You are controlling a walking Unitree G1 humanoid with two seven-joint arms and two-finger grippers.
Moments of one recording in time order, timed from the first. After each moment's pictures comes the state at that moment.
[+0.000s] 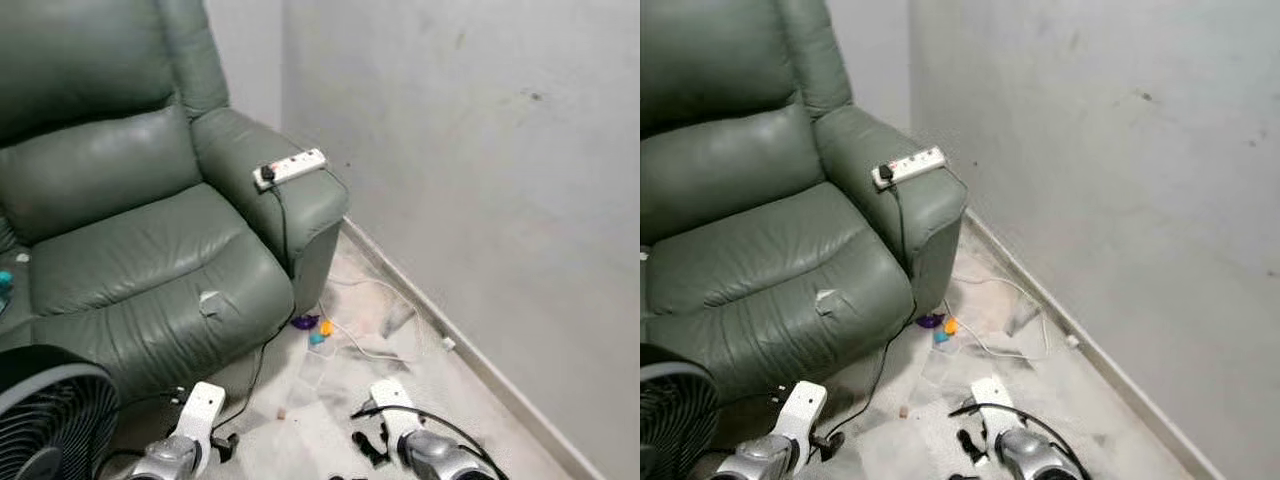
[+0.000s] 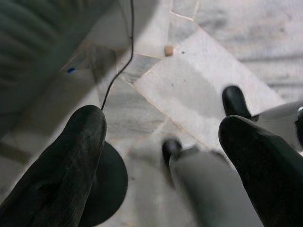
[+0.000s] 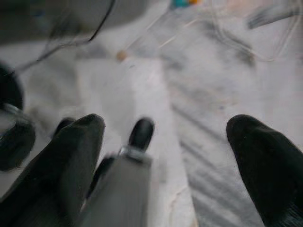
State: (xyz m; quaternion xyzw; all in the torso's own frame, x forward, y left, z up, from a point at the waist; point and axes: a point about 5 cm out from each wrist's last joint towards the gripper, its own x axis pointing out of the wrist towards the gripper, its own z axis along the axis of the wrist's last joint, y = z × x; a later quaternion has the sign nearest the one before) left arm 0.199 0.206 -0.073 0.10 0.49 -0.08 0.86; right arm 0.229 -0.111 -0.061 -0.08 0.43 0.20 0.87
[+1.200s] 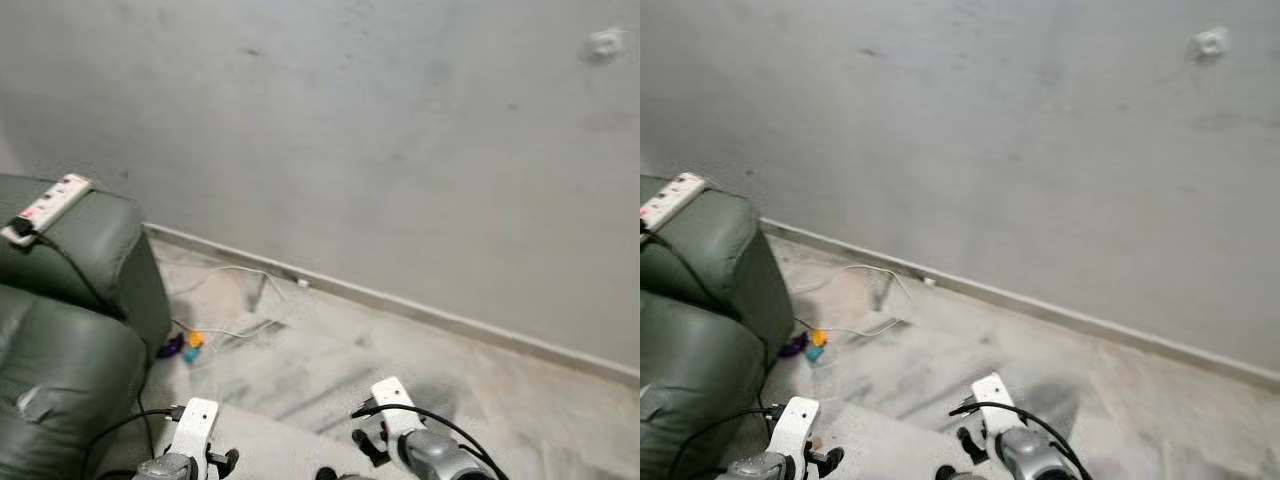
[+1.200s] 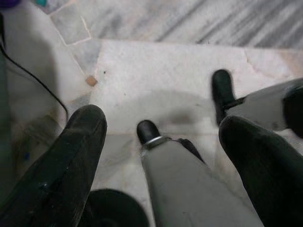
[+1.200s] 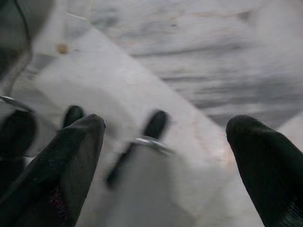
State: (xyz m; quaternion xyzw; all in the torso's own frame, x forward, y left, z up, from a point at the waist) left arm 0.187 0.199 -0.080 0.05 0.50 -0.09 0.86; right arm 0.217 -0.107 -0.068 -0.08 0.44 0.21 0.87
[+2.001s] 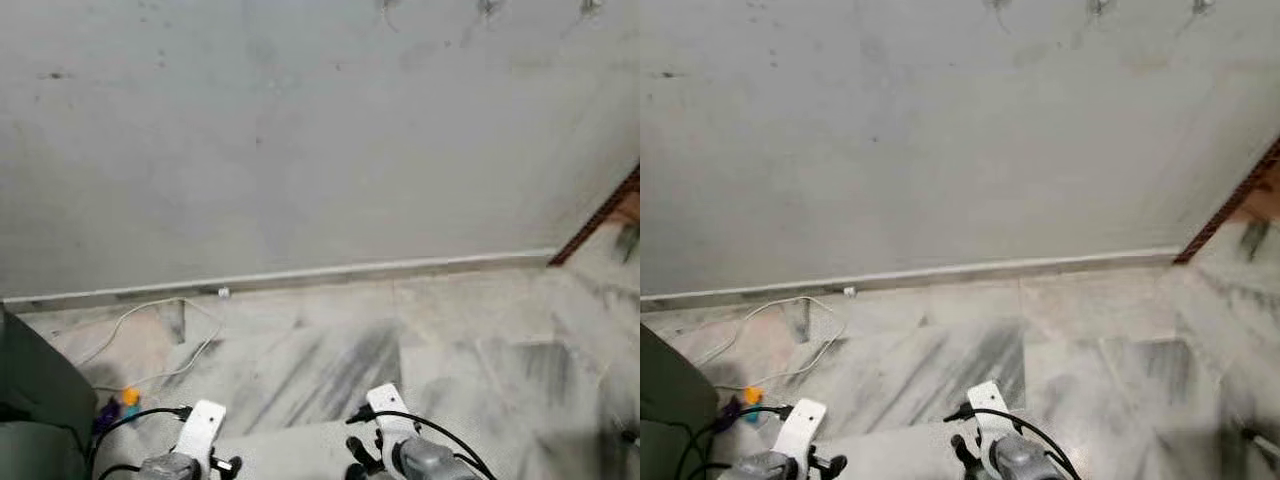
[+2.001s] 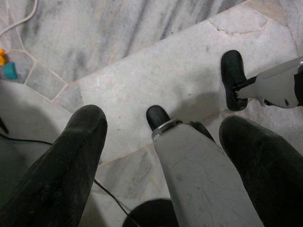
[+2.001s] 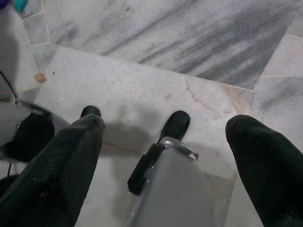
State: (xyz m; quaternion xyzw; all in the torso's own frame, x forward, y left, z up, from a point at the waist) left arm 0.192 0.187 -0.079 0.07 0.51 -0.15 0.84; right arm 0.209 -0.119 -0.074 -0.06 0.46 0.17 0.87
